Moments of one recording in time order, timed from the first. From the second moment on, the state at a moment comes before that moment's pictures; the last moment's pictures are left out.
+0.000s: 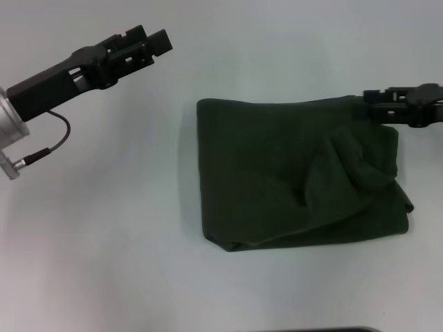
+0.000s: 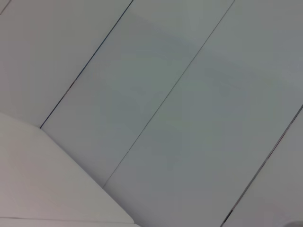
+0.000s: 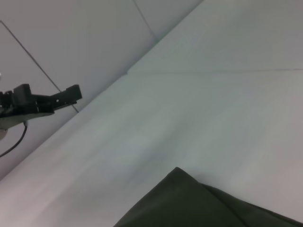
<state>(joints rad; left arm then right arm) -0.48 -2.16 0.61 0.60 1.71 1.60 -1.62 0.49 1.98 -0.58 -0.72 -2.13 -1.64 1.76</state>
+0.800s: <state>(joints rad) -0.48 -2.16 0.61 0.60 1.71 1.58 -1.61 0.55 2.01 -0.68 -0.65 -2.14 -1.56 1.76</state>
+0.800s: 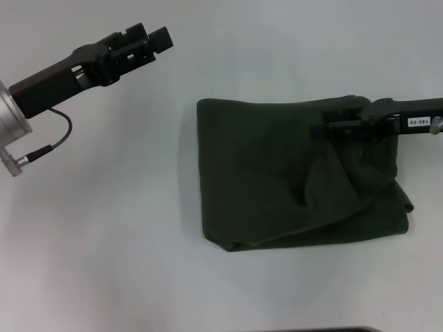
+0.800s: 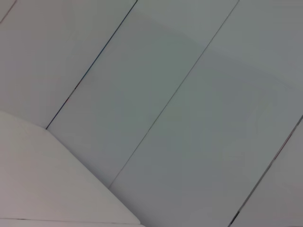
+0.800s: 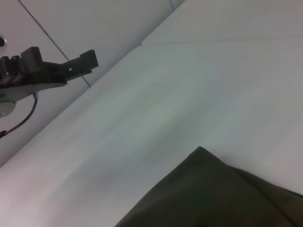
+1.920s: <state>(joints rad) -0.49 -2.16 0.61 0.59 1.71 1.57 -1.61 0.53 1.99 -0.66 -0.65 -2.13 -1.62 1.78</state>
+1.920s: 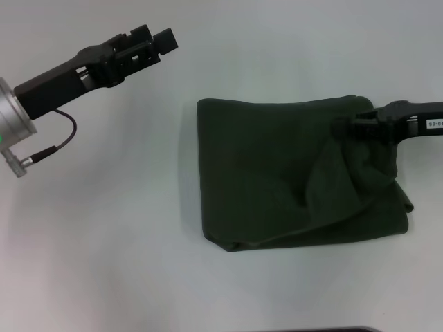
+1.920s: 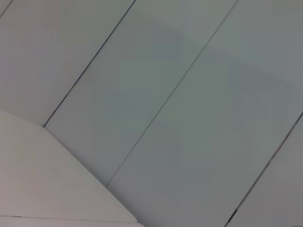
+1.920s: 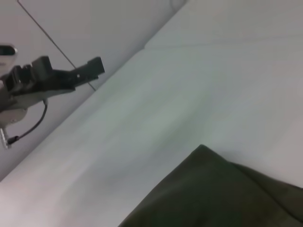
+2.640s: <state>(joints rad) -0.49 -2.16 0.62 0.57 1.71 1.58 -1.61 0.53 1.97 -0.66 -0.66 -2.18 -1.63 1.78</state>
